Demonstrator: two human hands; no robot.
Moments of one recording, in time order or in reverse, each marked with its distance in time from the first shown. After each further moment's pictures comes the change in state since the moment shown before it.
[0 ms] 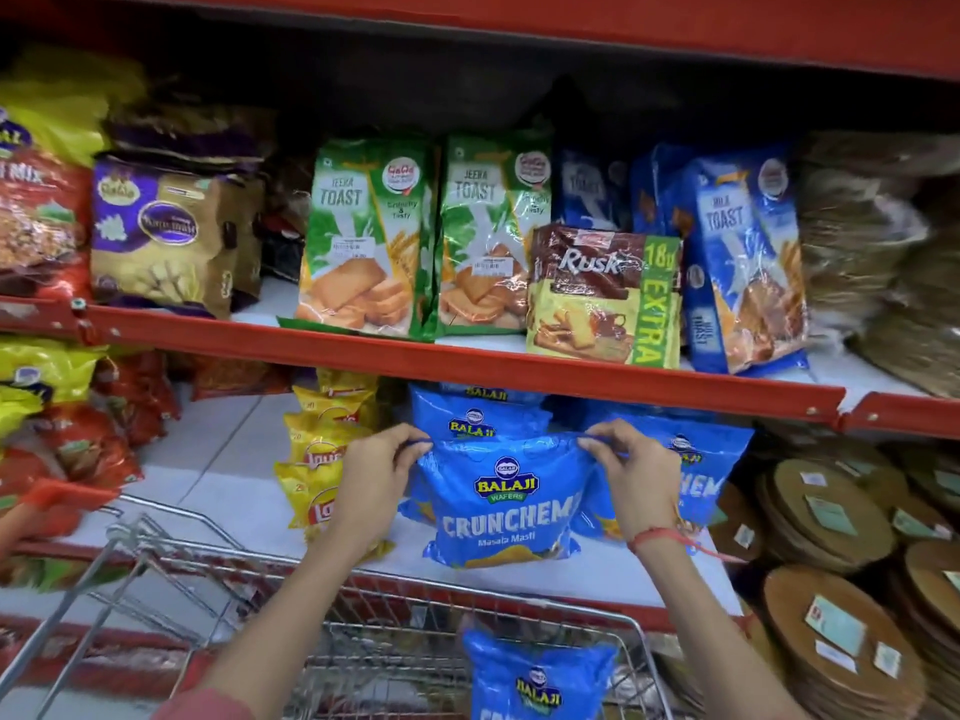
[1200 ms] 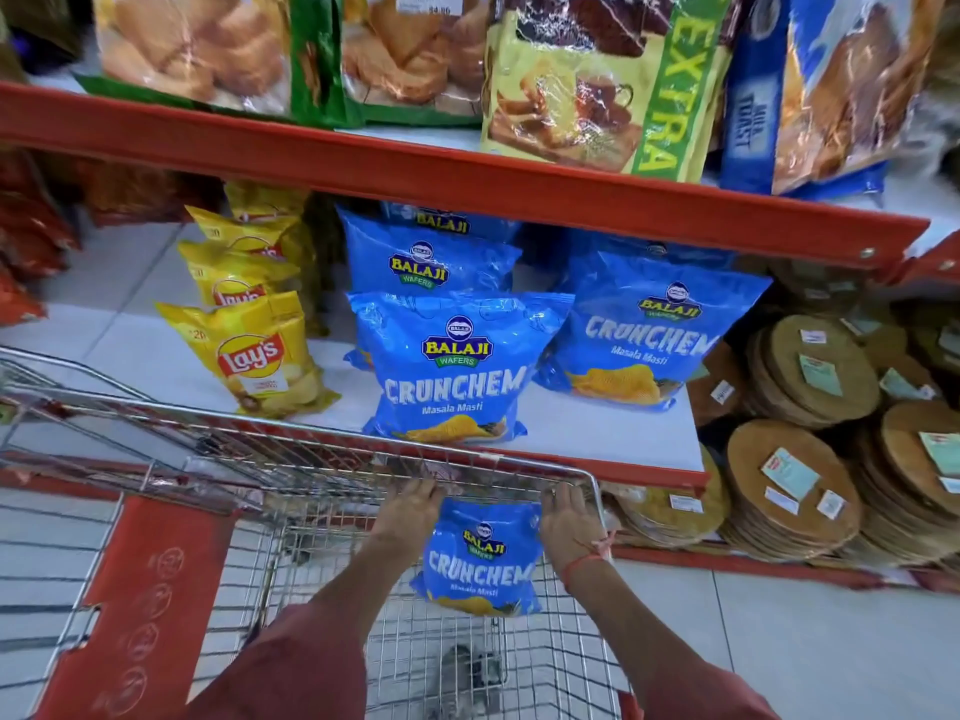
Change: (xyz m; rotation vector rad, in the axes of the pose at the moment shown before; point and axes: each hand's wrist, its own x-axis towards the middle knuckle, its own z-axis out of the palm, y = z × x) left_hand -0.157 -0.081 0.190 0.735 -0.999 -0.003; right_hand -0.153 0.181 0.053 -0.932 -1.004 0.148
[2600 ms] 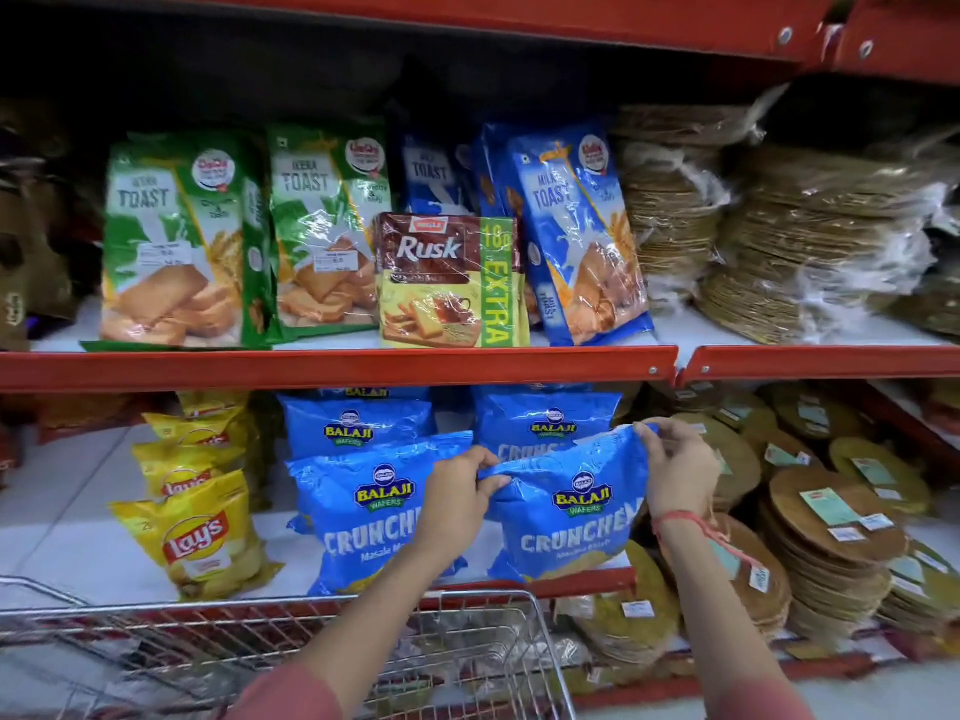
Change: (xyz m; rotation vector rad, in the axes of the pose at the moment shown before) left_hand -0.018 0.101 -0.226 -0.787 0.676 0.166; right_hand -0.054 0.143 -0.204 1.107 1.175 0.339
